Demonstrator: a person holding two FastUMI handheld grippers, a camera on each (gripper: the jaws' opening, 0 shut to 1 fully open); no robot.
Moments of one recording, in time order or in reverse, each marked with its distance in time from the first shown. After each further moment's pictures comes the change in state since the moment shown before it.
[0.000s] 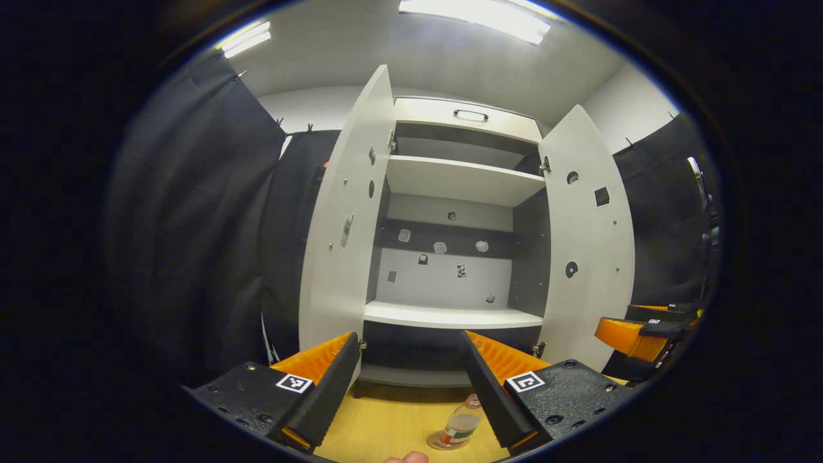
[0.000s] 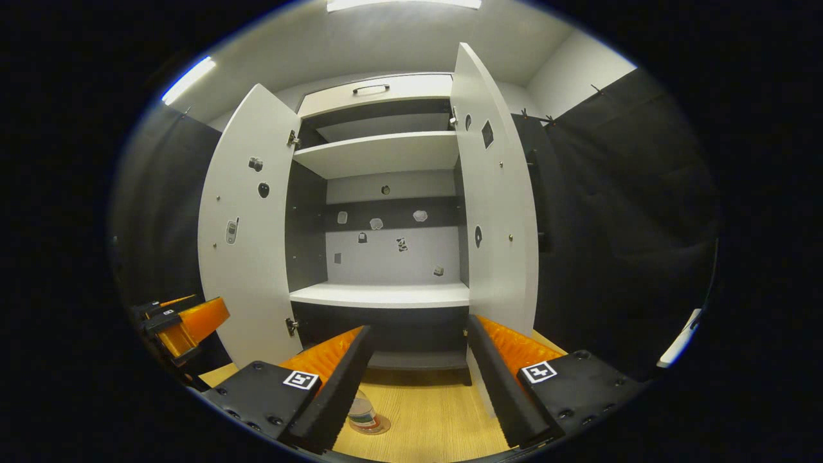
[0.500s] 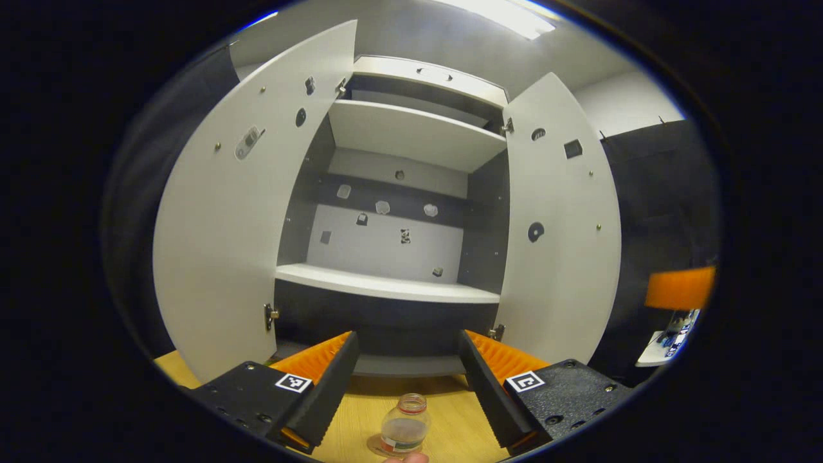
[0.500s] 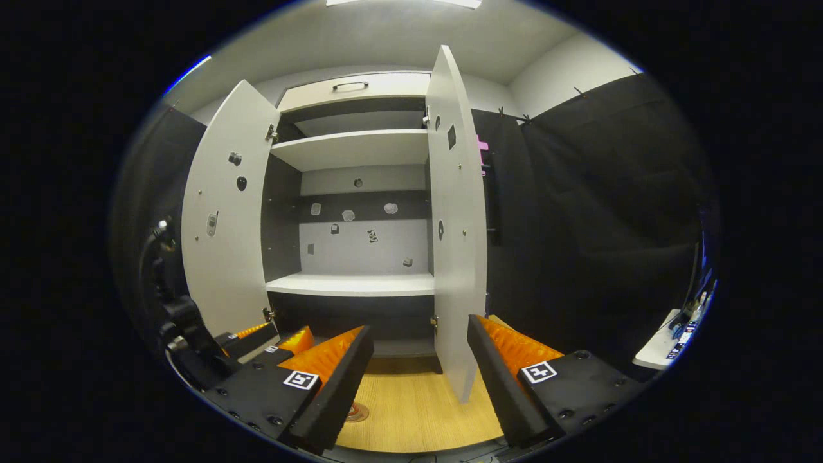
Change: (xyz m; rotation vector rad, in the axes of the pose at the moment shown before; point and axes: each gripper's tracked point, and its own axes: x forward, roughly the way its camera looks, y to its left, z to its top) left arm 0.067 -0.084 -0.136 -0.058 0.113 -0.171; right arm -0.035 -0.035 -0.003 -0.016 0.055 -0.136
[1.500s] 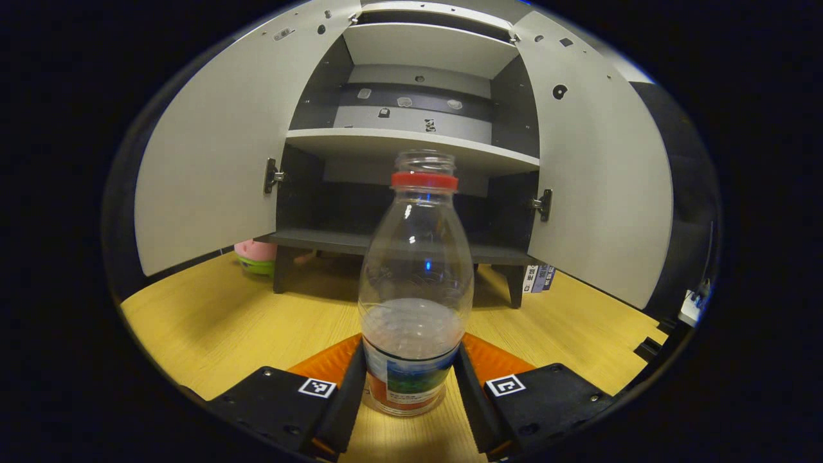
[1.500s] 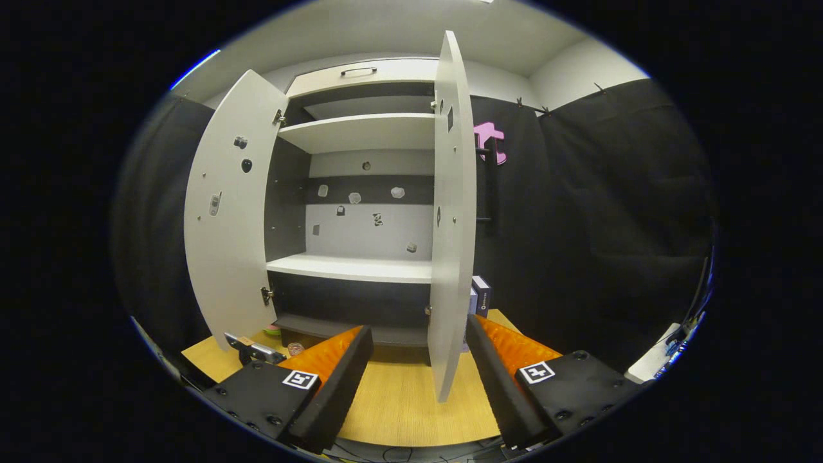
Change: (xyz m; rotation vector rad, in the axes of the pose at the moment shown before) left arm -0.014 0.006 -0.189 0.022 0.279 0.145; right arm 0.019 -0.027 -0.011 -0.050 0.074 0.123
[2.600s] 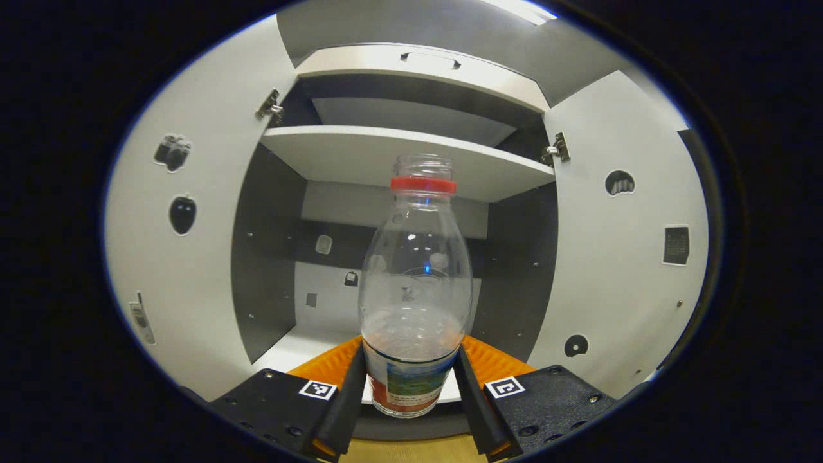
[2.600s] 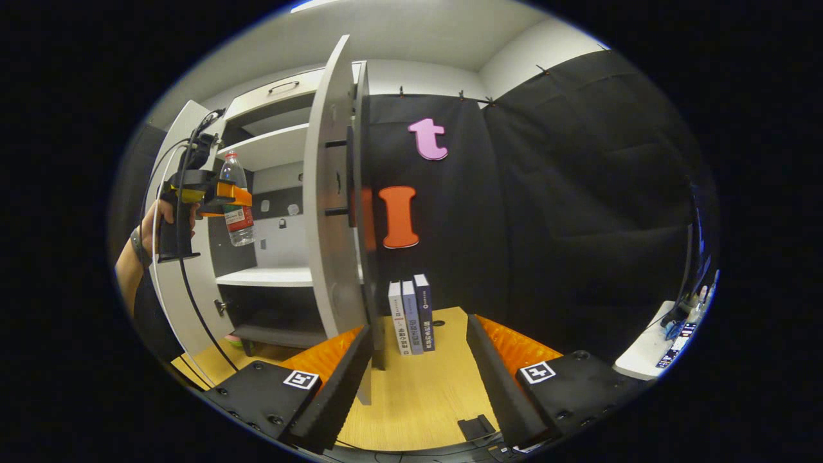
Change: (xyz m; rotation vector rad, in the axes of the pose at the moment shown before) left arm 0.093 -0.033 0.448 0.016 -0.201 -0.092; right arm 0.000 -0.172 -0.023 0.116 -0.049 -0.211
